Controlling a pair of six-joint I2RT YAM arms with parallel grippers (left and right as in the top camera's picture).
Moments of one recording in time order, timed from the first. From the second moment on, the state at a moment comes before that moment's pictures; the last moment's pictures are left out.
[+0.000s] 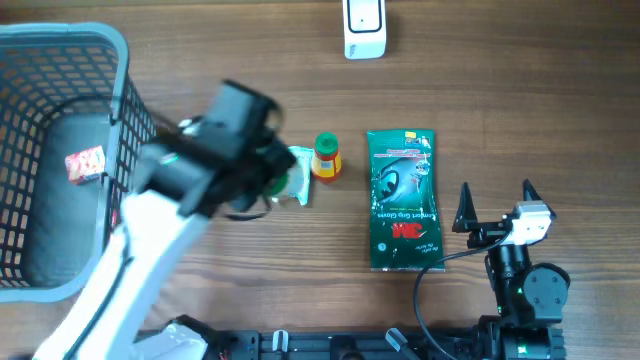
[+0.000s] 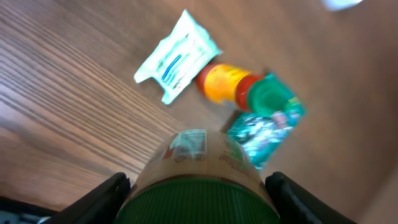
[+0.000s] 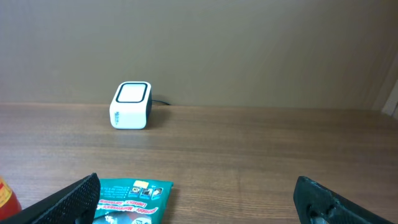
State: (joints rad) left arm -0.51 1.36 1.48 -1.27 0.00 -1.19; right arm -0.04 0.02 0.01 0.00 -0.08 -0.01
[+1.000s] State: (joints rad) left arm -0.97 2.01 1.49 -1.06 -0.28 -1.36; right arm -0.04 0.02 0.01 0.00 -0.08 -0.01
